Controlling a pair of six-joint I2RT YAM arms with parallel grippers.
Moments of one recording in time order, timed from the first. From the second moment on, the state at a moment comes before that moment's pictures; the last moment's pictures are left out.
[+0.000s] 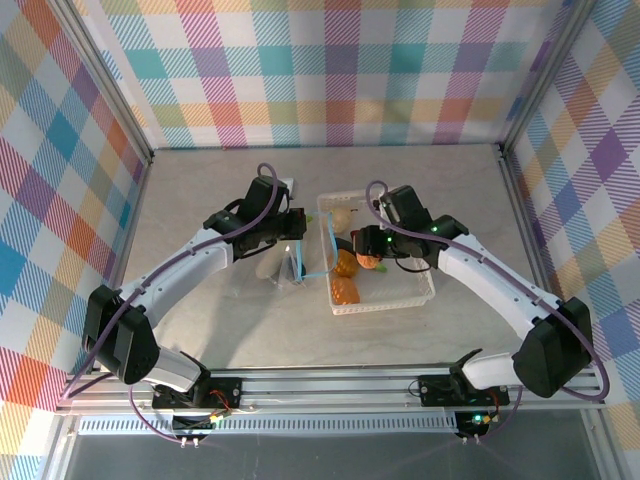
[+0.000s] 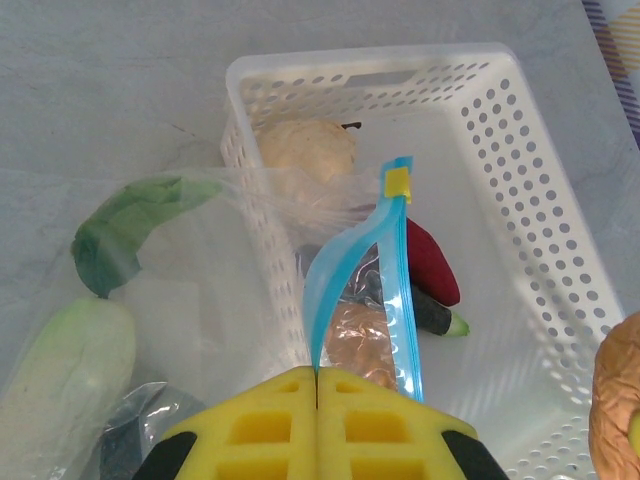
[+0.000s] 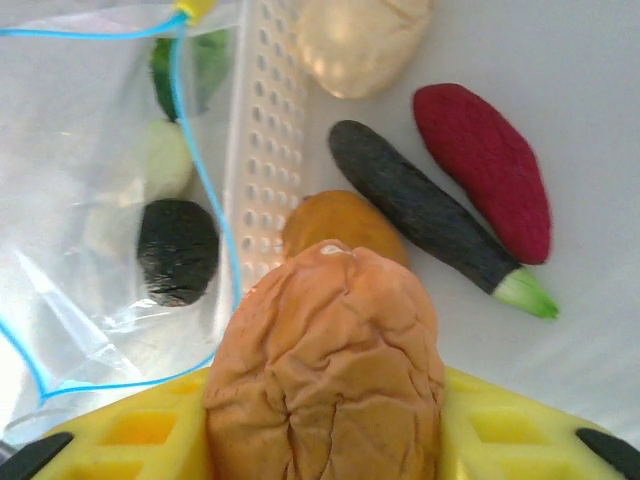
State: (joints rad) left arm -0.57 1.45 1.21 -0.50 0.07 -0.50; right arm 0.60 1.35 1.14 -0.70 -0.14 0.52
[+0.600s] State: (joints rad) left arm -0.57 1.47 1.23 -0.51 0.07 -0.50; right arm 0.72 1.39 1.18 -0.62 -0.19 0.57
